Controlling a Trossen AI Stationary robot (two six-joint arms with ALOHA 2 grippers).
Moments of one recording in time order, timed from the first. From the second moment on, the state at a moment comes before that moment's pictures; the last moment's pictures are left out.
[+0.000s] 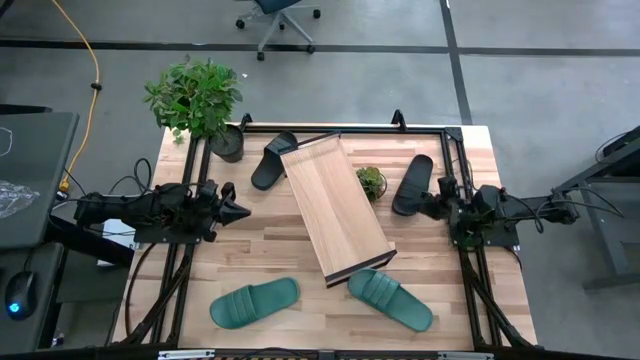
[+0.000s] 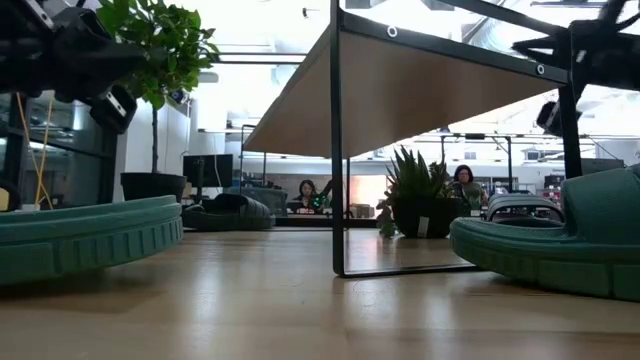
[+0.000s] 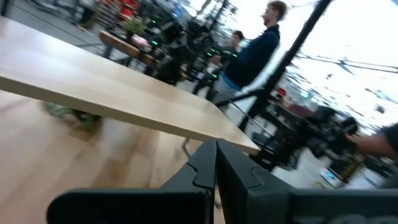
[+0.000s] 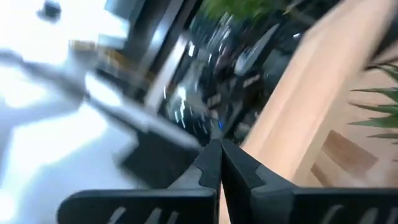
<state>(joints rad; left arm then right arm) 0.08 0.01 0.01 0.05 0.04 -0.50 0.10 0.01 0.01 0.20 0.16 1.07</state>
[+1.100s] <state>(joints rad) 0.08 0.01 0.01 0.13 -0.01 -0.46 0.09 0.56 0.87 -0.79 0.59 0.98</state>
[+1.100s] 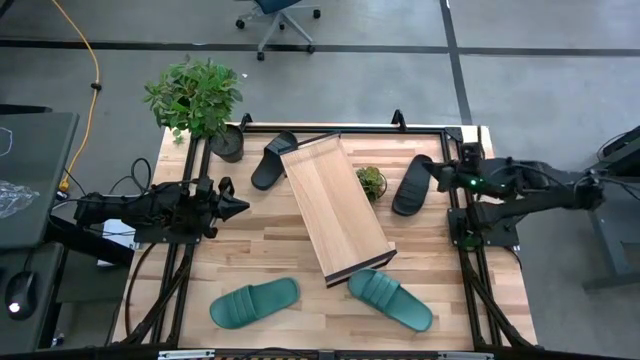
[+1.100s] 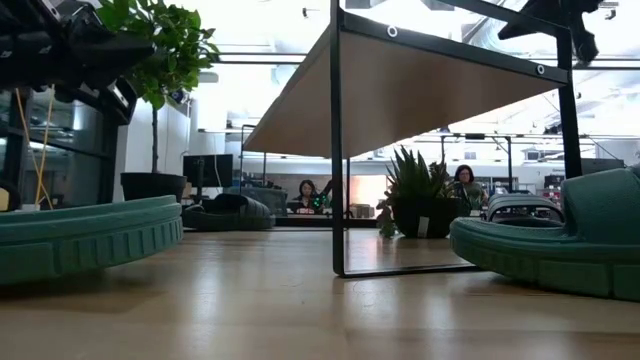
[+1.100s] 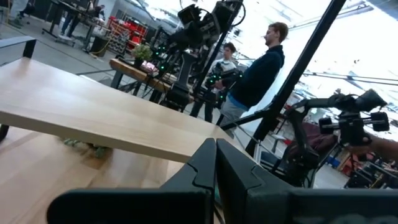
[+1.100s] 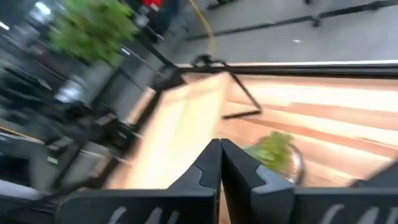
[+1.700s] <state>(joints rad) 0.08 0.01 0.01 0.10 -0.10 -0.48 -0.39 0.67 1.10 -0.96 0.26 0.62</state>
